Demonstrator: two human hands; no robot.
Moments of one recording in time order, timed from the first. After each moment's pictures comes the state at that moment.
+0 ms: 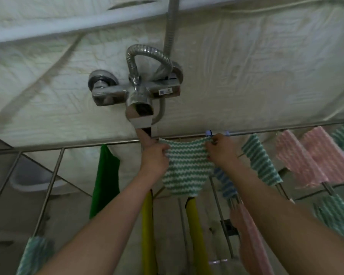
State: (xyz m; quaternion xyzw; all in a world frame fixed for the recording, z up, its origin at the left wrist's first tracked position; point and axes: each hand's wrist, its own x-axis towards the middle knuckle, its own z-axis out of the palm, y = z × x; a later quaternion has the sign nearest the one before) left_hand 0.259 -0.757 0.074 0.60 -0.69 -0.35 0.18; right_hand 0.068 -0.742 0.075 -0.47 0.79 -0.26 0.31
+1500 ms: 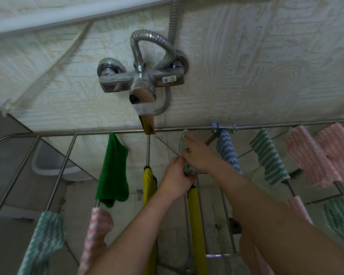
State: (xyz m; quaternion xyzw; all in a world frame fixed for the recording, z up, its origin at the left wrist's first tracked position) left_hand 0.228 -0.685 0.046 0.57 -0.66 -0.44 0.22; right_hand 0.118 -0.734 0.056 -0.69 0.63 -0.11 0.33
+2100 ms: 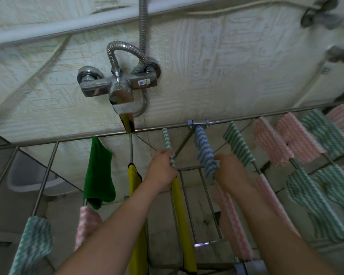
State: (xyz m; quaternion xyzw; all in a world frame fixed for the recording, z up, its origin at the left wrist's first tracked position) left_hand 0.225 -0.680 0.063 0.58 -0.73 -0.34 0.13; right_hand 0.039 -0.614 0.078 -0.53 0.82 -0.10 0.19
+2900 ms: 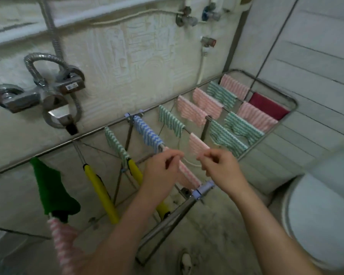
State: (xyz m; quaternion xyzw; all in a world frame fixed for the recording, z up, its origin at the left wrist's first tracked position) left_hand 0.217 -0.524 0.149 0.31 -0.77 -0.48 0.27; right_hand 0.086 -0.420 0.154 -0.32 0.82 -0.44 0.19
